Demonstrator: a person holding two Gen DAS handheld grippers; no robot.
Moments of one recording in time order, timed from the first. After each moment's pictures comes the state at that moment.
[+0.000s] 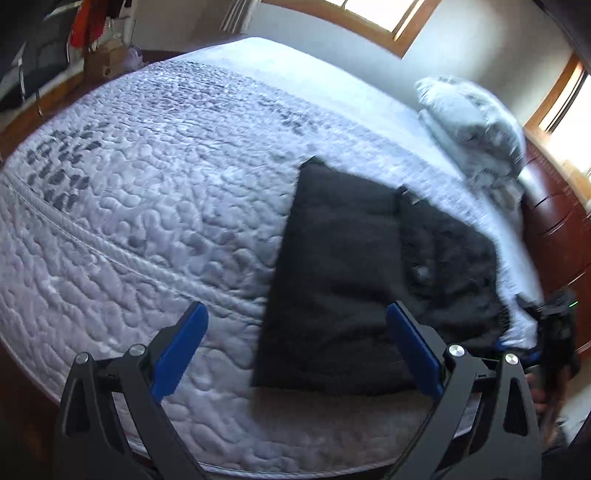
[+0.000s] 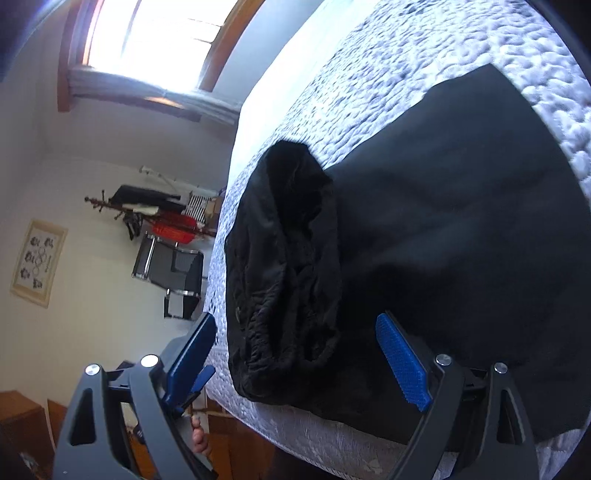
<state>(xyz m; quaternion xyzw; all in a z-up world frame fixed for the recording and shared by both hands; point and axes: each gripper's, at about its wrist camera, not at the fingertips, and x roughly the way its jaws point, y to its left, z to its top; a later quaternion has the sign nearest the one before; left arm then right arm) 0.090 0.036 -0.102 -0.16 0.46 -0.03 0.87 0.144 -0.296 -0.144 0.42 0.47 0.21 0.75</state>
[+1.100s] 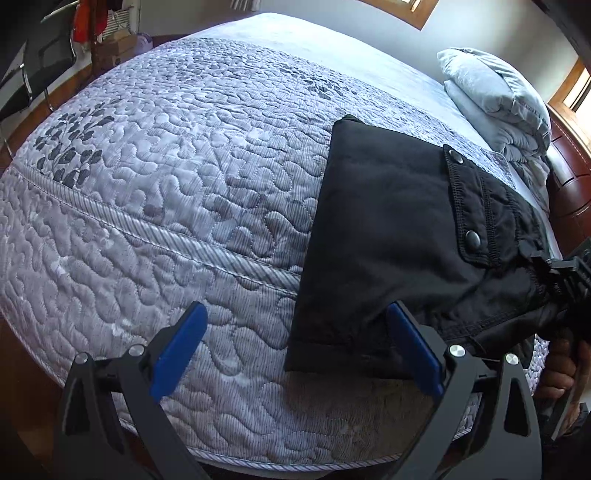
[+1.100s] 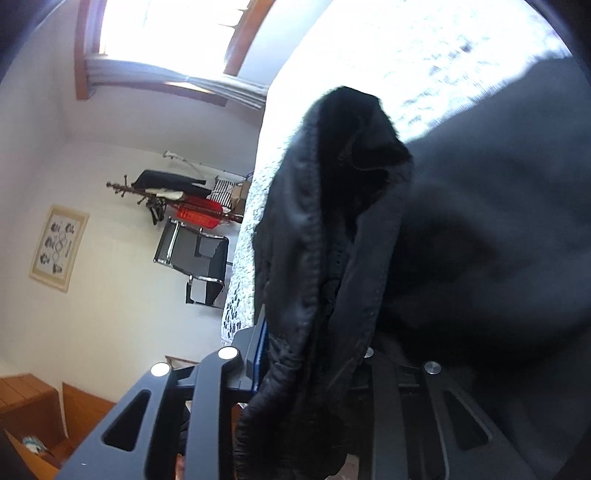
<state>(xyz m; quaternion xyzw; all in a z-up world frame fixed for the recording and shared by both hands) 0.091 0.045 -0.122 -0.15 0.51 -0.01 0.85 0.177 -0.246 -0.139 0.42 0.46 0.27 0.73</state>
